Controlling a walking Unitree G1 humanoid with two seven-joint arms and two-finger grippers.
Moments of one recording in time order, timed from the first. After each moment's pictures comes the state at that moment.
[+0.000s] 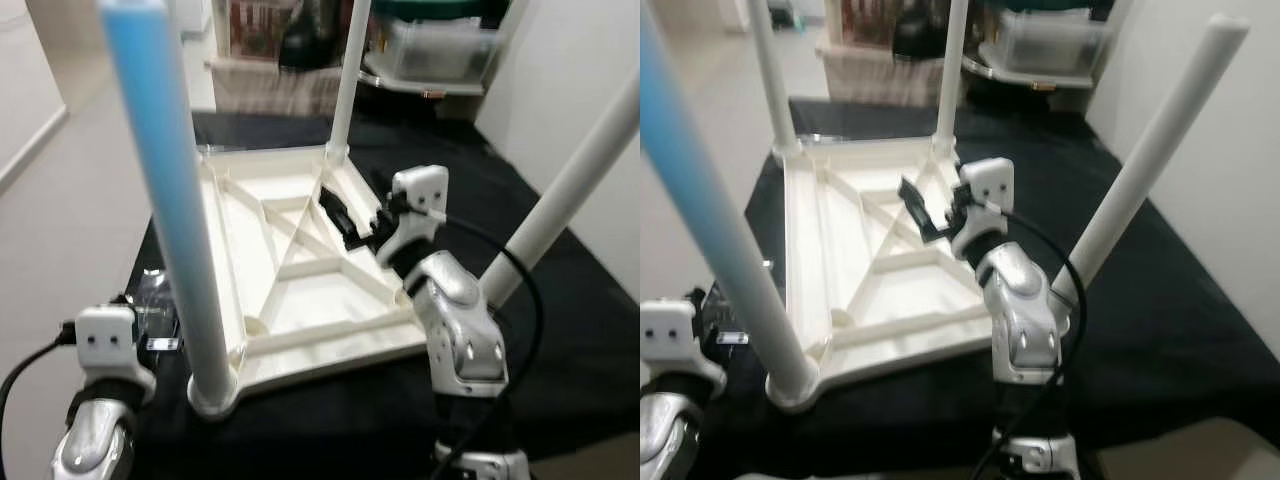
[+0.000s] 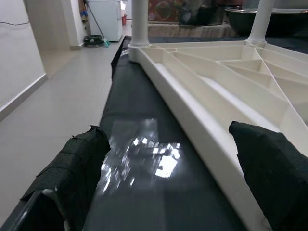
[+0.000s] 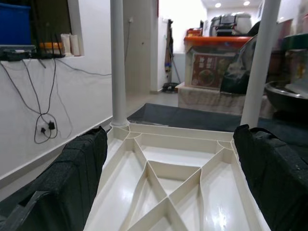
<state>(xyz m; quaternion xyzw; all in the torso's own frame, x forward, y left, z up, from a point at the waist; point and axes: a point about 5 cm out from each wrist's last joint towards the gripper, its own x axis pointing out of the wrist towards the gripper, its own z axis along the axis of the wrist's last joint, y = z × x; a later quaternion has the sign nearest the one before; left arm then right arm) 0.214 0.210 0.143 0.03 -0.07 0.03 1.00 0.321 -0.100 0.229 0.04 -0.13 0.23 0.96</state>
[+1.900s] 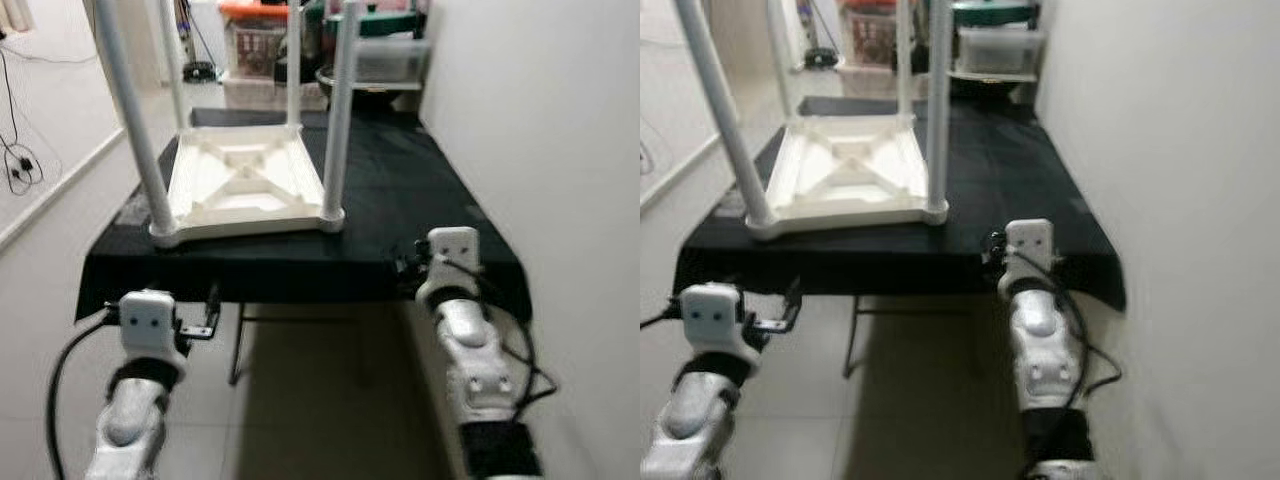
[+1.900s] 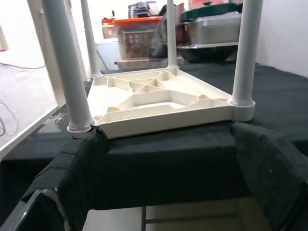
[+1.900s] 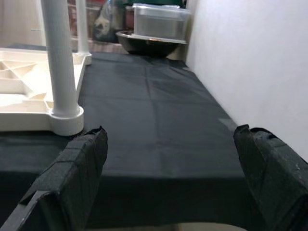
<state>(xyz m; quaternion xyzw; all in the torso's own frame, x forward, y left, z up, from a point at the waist) 0.245 0.191 0.153 0.03 -0.10 0.02 0.99 0.330 -0.152 0.161 -0.04 -0.02 -0.03 1.00</state>
